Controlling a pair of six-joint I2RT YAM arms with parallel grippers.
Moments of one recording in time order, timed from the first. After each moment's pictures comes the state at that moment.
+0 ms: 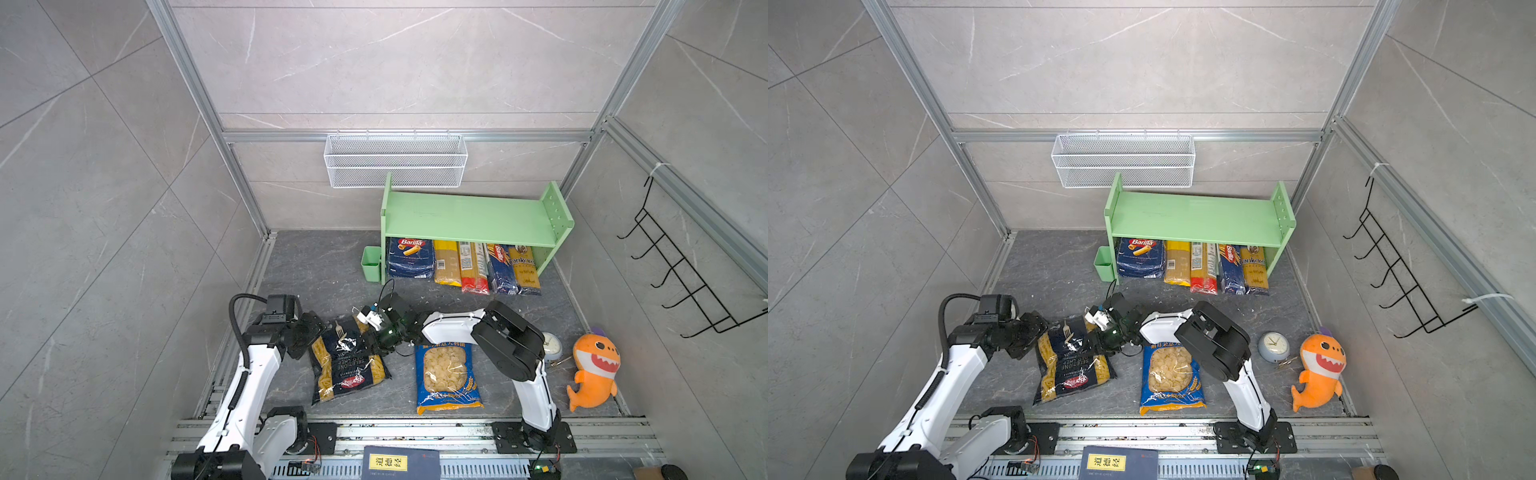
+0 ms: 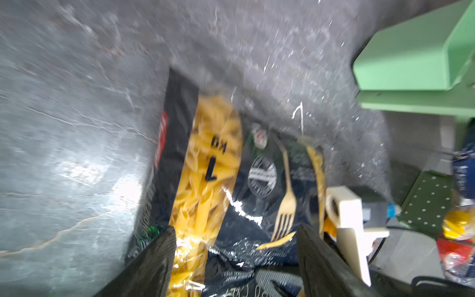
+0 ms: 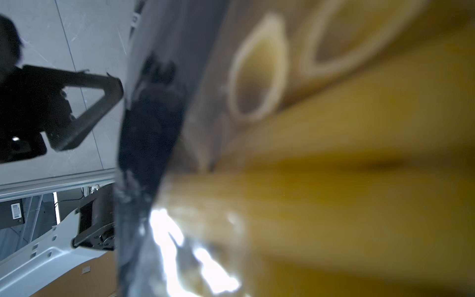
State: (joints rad) left arm 0.02 0.97 0.75 -0.84 0.25 -0.74; right arm 0.91 2.07 1.21 0.09 -0.81 0.79
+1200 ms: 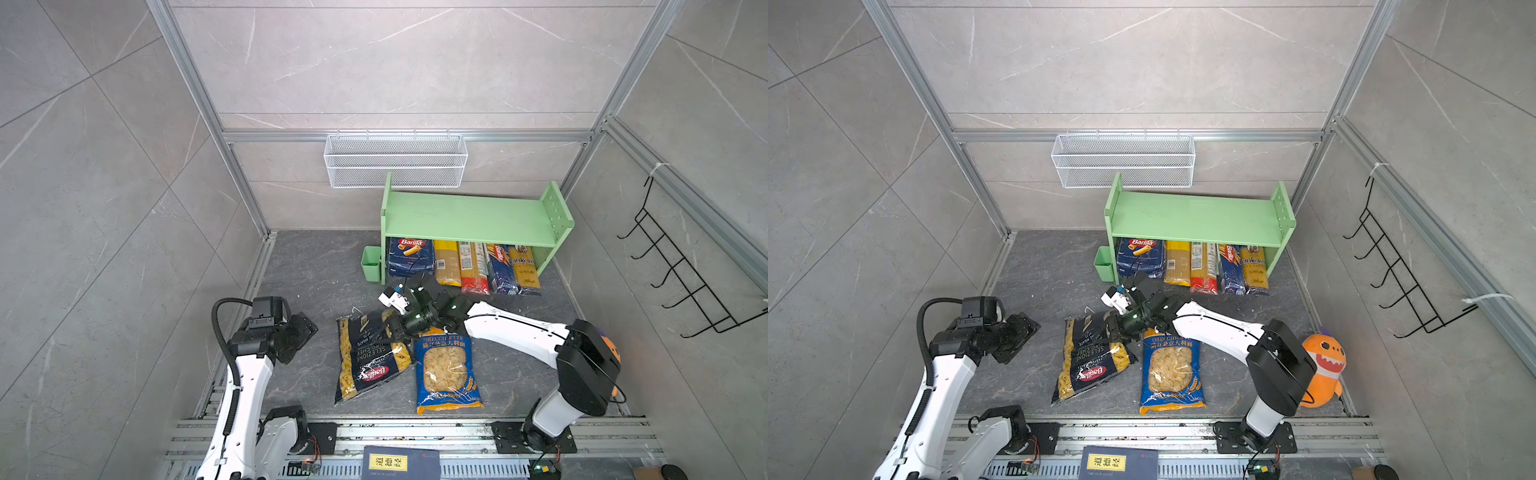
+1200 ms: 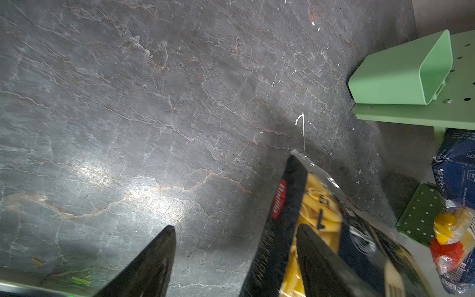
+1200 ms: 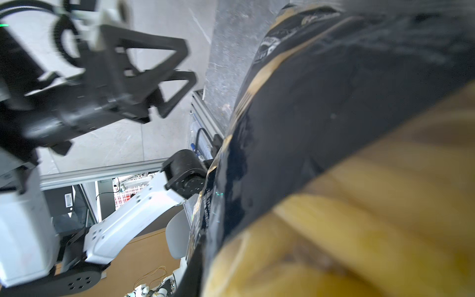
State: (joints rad) left arm 0.08 0.89 0.80 -0.97 0.22 -0.71; right arm 0.84 1.63 1.19 -0.29 -0.80 0.80
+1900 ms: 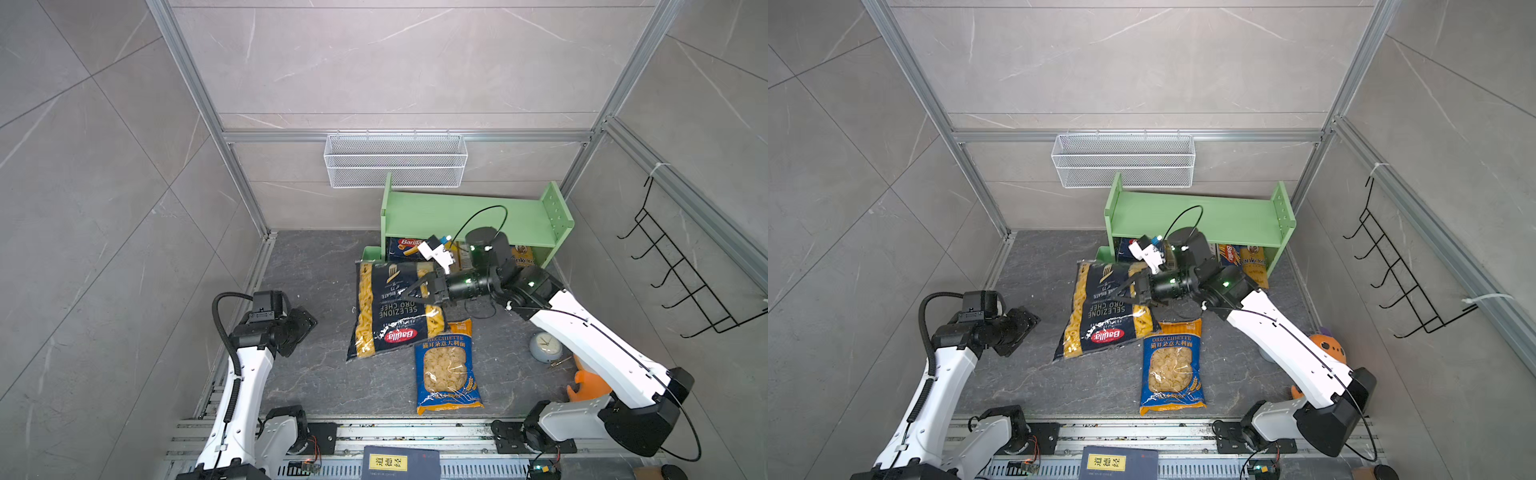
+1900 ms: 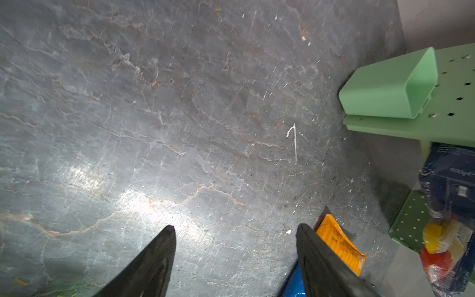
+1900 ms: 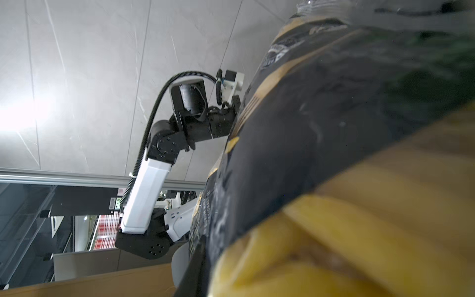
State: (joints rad) left arm 0.08 0.95 0.84 -0.92 0.22 -0.72; right arm 0.66 1.36 1.54 -0.66 -0.78 0.76
